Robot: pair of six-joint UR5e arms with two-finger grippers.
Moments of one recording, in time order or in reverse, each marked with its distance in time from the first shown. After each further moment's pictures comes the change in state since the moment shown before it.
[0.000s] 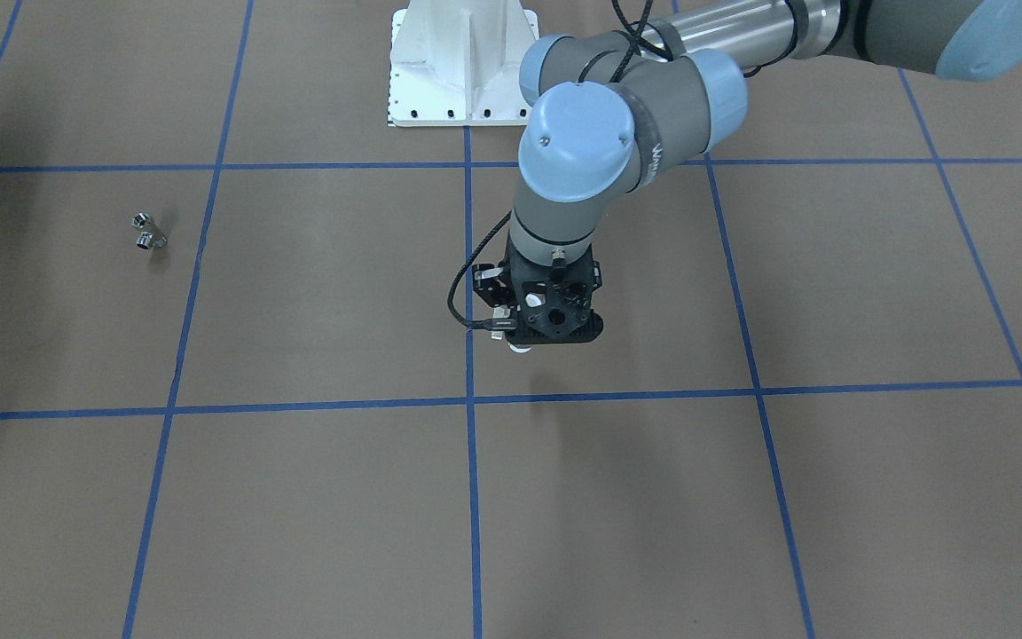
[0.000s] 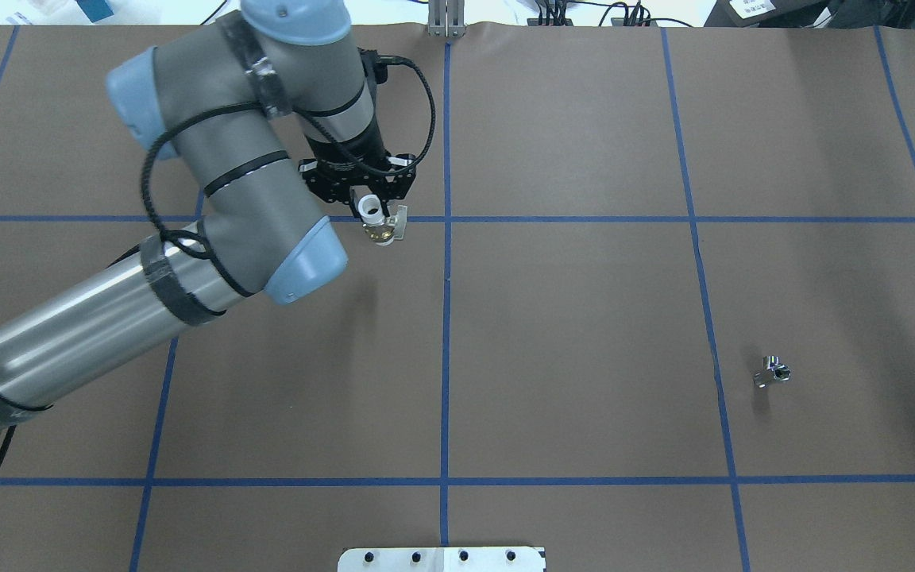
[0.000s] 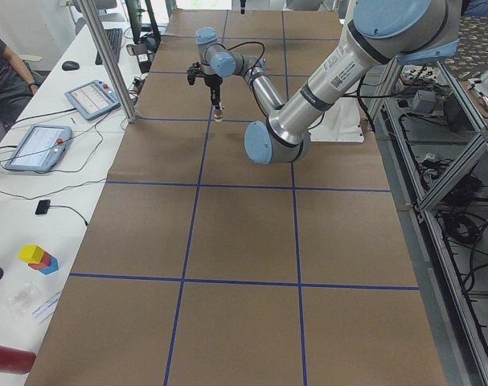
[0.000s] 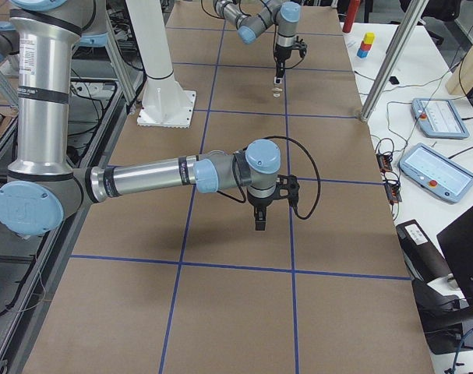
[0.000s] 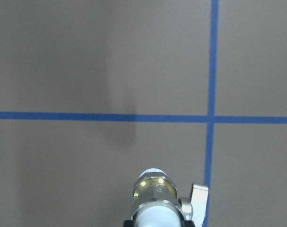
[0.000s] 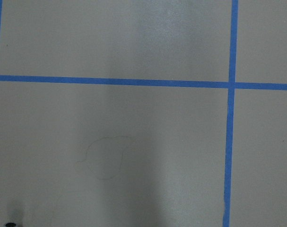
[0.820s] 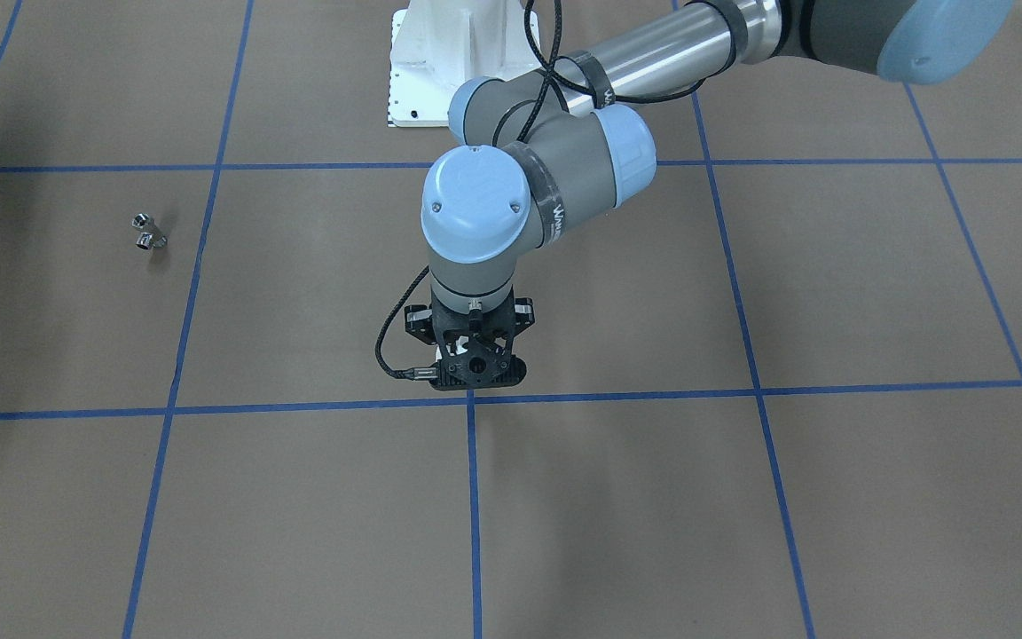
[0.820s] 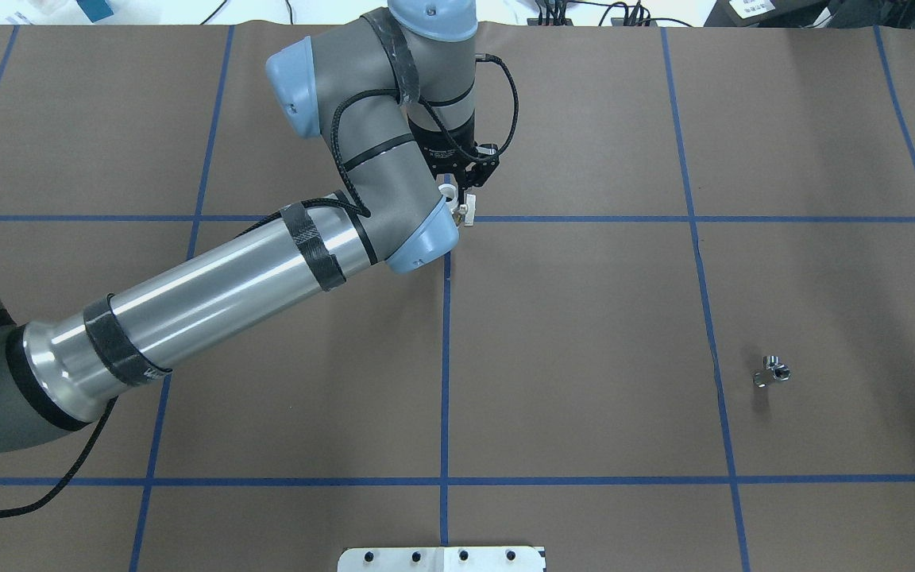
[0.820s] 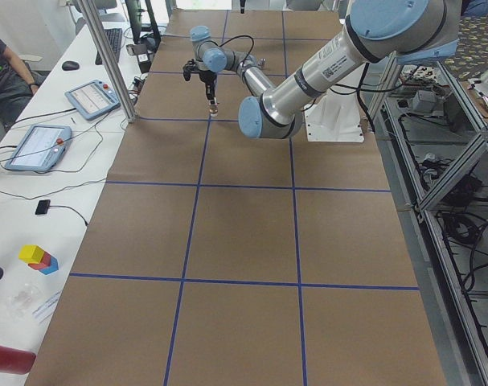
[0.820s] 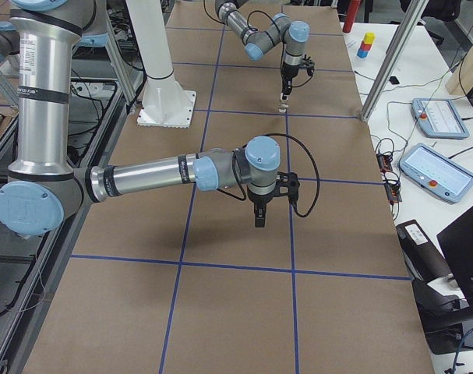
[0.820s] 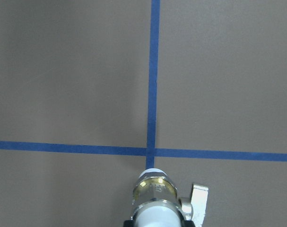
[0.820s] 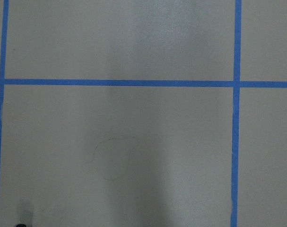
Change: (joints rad) left arm 0.030 -0.161 0.291 -0.121 0.017 -0.043; right arm -0.001 0.001 0.014 0.000 0.011 0.040
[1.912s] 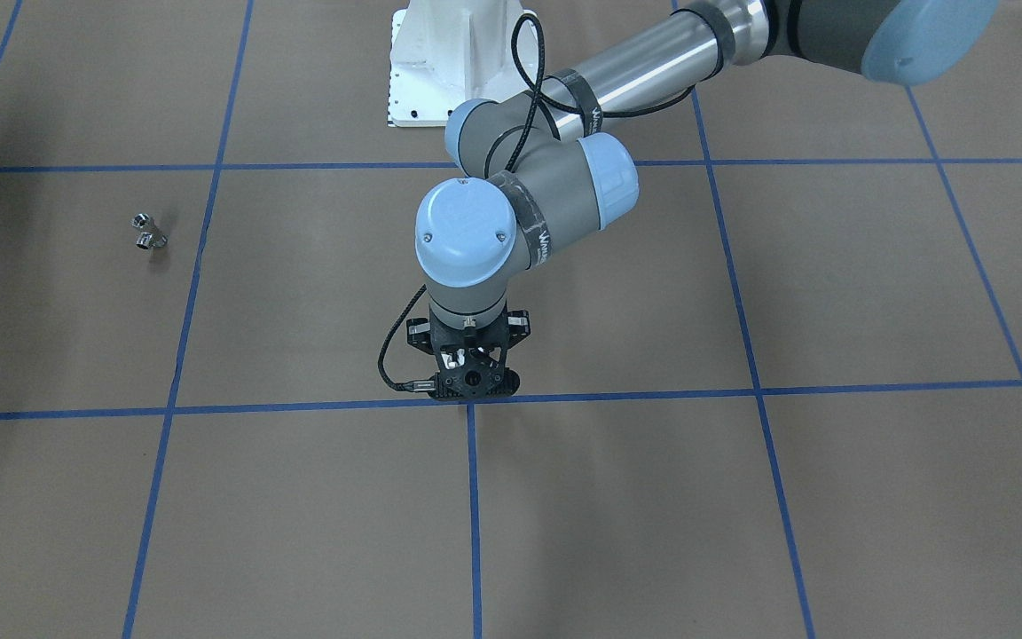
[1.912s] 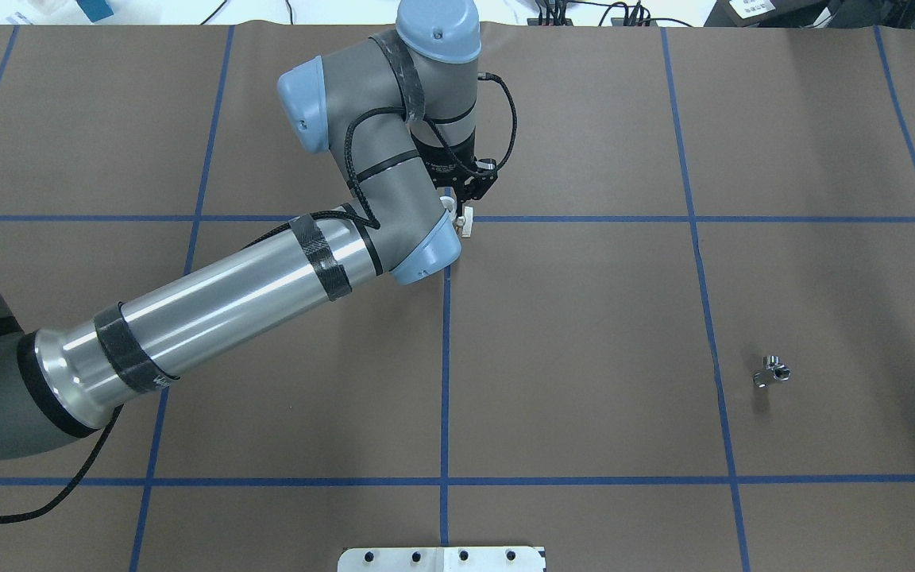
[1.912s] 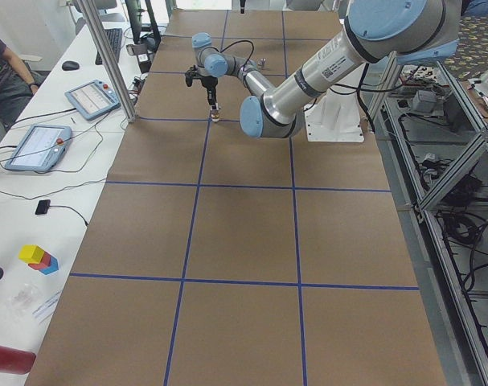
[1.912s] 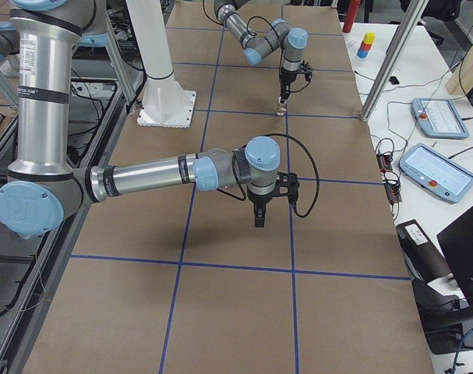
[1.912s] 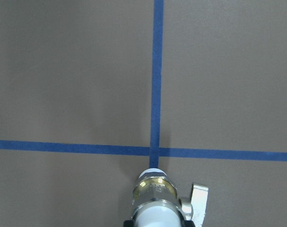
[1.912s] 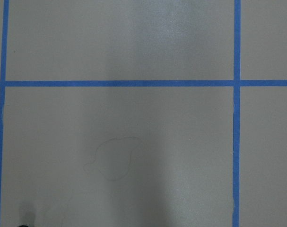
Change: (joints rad) left arm 0.017 -0.003 0.041 -0.018 0.009 0.001; right arm -0.001 -0.001 -0.001 0.000 0.000 0.003
